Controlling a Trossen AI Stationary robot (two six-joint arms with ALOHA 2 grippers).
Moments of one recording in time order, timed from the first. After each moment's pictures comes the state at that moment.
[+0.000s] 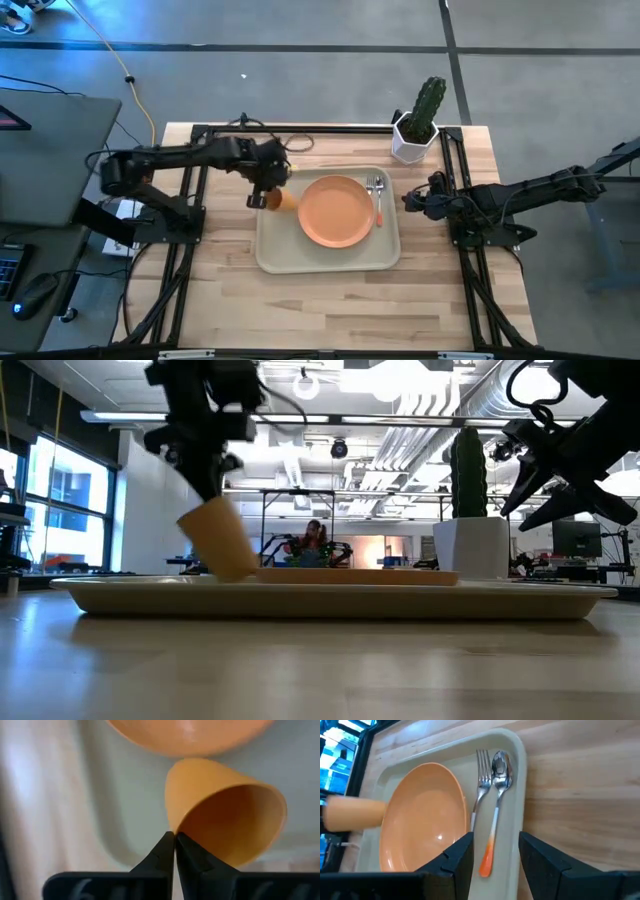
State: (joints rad) left arm 0.32 1.43 1.09 -0.90 0.01 0.50; right arm 0.16 0.69 0.41 -0.61 0.55 1.51
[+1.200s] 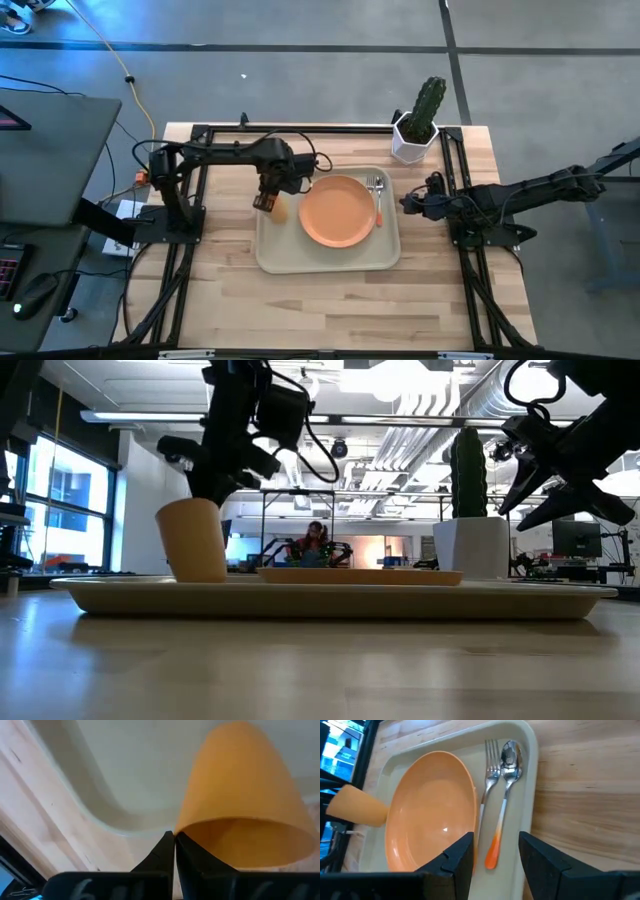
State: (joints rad) left arm 0.24 1.82 1.44 -1.34 -0.15 0.48; right arm 0.16 0.70 0.41 -0.57 0.50 1.48
